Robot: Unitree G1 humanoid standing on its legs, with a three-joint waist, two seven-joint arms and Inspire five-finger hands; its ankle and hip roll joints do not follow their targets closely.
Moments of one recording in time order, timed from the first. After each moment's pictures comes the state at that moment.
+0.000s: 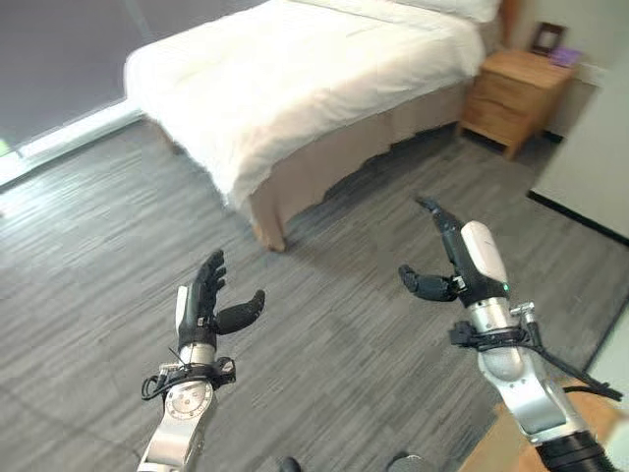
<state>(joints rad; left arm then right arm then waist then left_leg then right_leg) 0.12 0.36 -0.12 0.00 -0.22 -0.10 0.32 -0.05 -0.58 0.17 -0.07 -0.33 -0.11 -0.28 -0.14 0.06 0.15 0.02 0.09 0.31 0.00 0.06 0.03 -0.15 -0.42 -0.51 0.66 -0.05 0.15</state>
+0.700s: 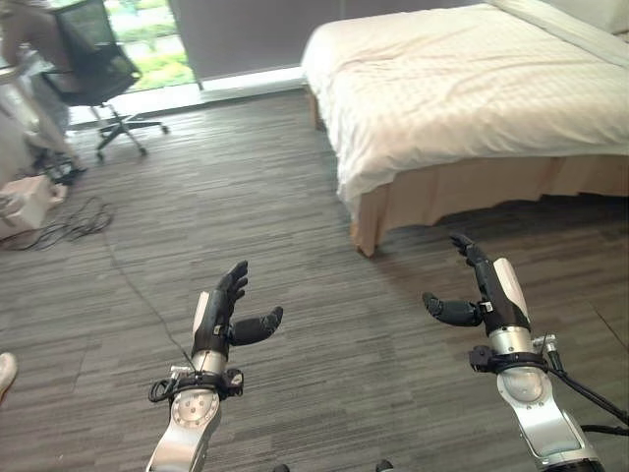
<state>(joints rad) 0.16 0.30 -0.11 0.00 -0.16 -0.08 0.21 0.05 -0.53 0.03 0.00 -0.17 -0.08 -0.21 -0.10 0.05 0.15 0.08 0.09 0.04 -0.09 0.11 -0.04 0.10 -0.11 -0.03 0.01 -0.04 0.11</state>
